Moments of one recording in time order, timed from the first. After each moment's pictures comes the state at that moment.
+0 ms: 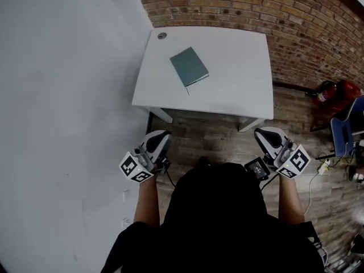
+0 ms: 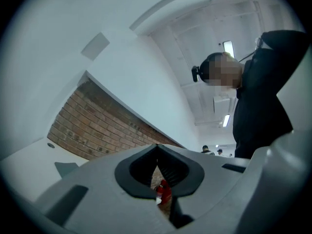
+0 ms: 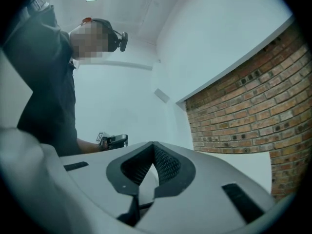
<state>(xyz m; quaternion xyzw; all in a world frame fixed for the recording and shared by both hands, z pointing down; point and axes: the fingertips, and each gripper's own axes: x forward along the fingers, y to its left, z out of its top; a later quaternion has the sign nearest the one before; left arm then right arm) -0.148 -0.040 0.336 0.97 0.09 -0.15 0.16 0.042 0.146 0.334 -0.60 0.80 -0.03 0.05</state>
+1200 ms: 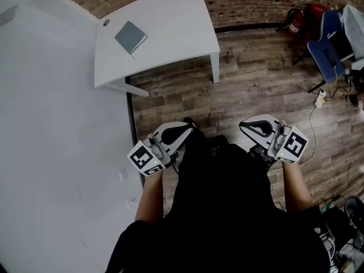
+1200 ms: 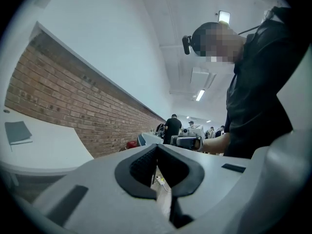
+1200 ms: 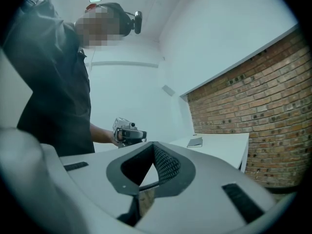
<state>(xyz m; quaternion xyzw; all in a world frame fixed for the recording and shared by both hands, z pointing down) -0.095 0.312 0.371 0.96 0.27 0.03 0.11 -0.026 0.431 0.366 -0.59 0.80 -0.07 0.02</state>
